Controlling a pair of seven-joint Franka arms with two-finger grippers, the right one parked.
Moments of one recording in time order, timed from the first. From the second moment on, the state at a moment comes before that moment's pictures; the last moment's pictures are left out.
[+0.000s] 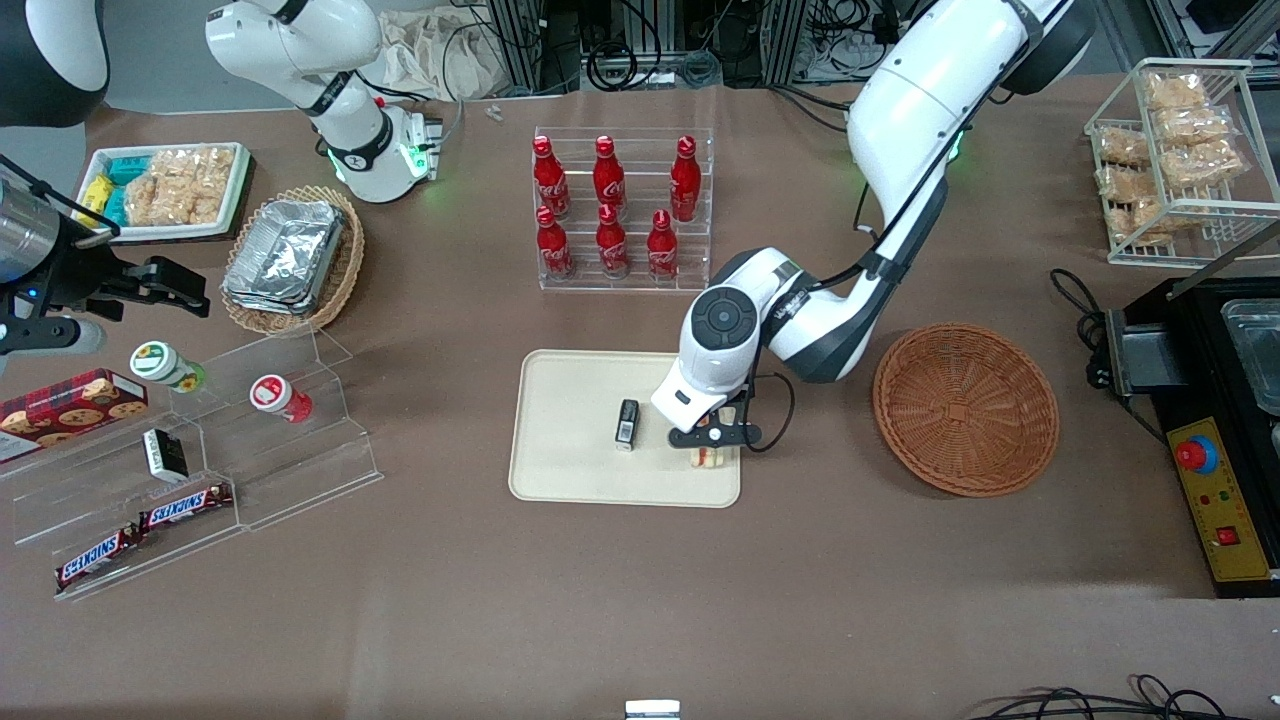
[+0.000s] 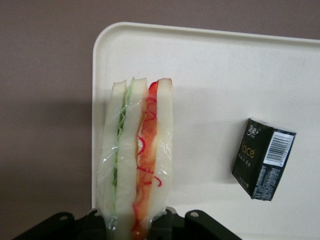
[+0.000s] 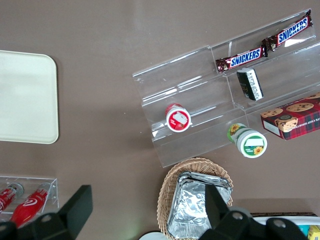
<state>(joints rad) -0.41 0.69 -0.32 -1.57 0.22 2.23 -0.82</state>
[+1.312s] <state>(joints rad) -0.41 0.73 -0.31 -1.60 0.29 2.27 -0.82</state>
